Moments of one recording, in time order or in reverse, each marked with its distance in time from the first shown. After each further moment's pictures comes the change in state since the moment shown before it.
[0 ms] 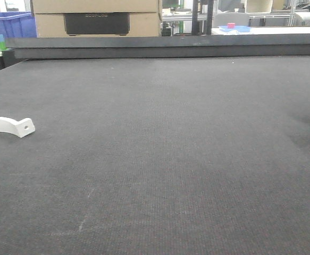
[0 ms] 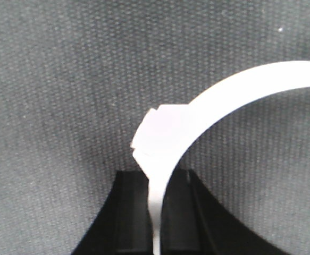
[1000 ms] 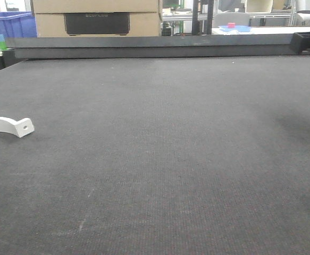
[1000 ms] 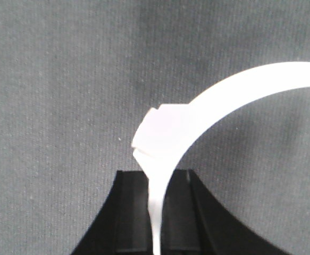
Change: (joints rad) left arm -0.006 0.531 -0.266 0.142 -0.030 0.169; right arm 0.139 -0.143 -0.066 0.019 0.067 -0.010
